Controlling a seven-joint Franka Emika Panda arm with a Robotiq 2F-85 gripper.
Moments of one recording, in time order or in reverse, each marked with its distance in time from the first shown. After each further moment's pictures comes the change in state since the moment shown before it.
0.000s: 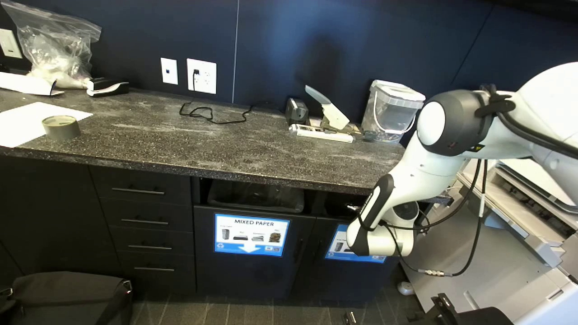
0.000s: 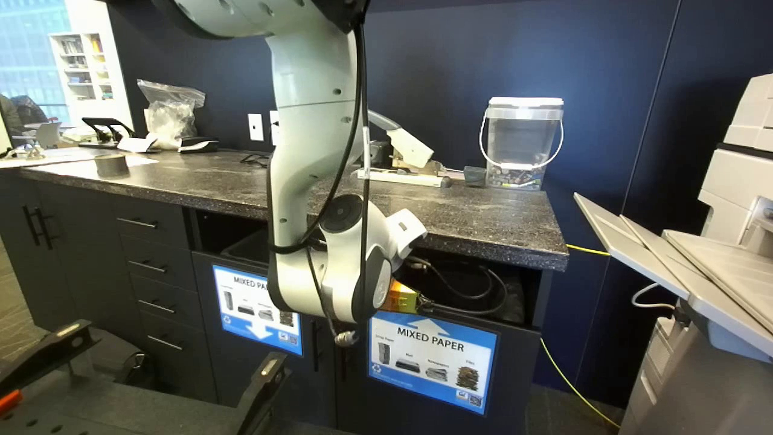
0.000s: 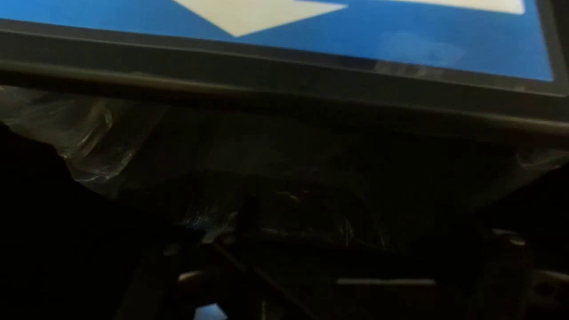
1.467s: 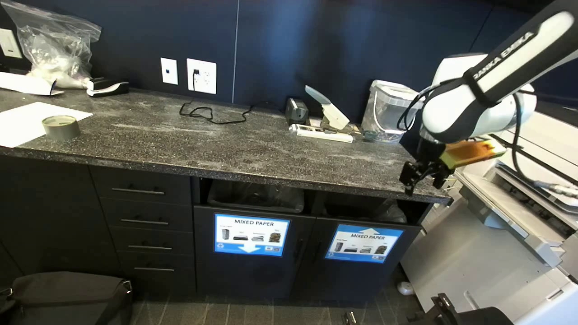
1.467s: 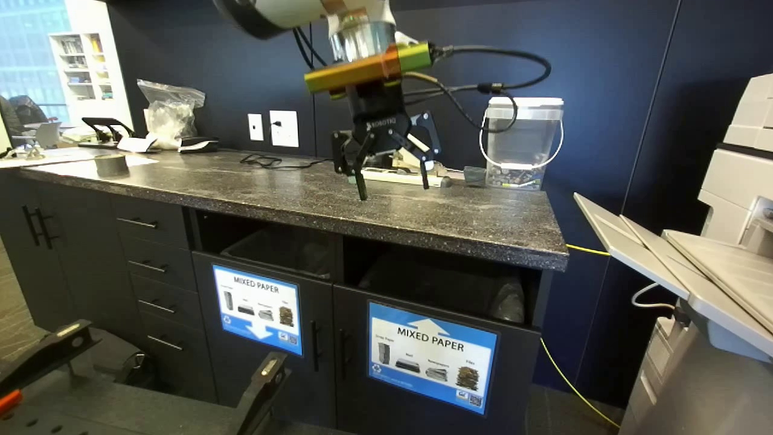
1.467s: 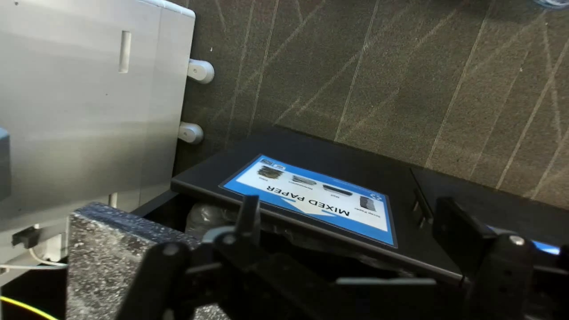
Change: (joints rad) arm 0.365 -1.187 -0.397 -0.606 -0.436 -1.400 0.027
